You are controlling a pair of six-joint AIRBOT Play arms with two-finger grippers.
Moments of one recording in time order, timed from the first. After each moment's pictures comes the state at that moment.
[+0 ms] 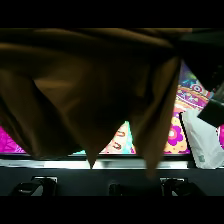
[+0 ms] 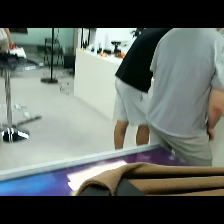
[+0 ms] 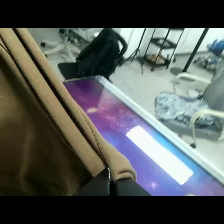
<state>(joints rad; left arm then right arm) -0.03 -0.74 1.77 1.07 -1.05 -1.46 0.29 -0.84 1.81 -1.14 1.20 1.03</state>
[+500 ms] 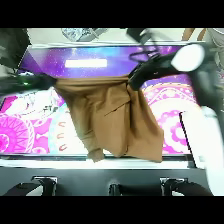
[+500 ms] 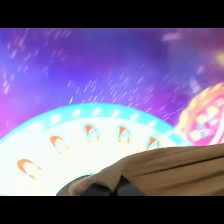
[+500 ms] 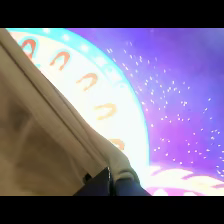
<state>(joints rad) -0.03 -1.14 1.28 1.20 -0.97 -1.49 0.29 -1.45 1.75 -1.30 1.15 0.96</state>
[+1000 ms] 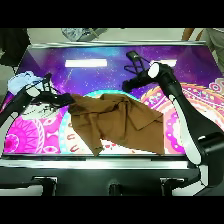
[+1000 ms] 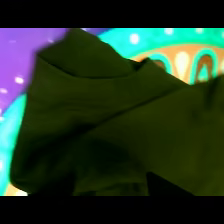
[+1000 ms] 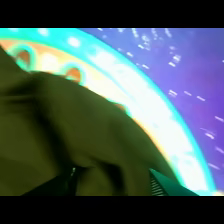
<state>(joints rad) -0.01 -1.52 1.25 1.03 -0.96 -1.49 0.26 -1.73 1.77 -1.12 1.04 1.15</state>
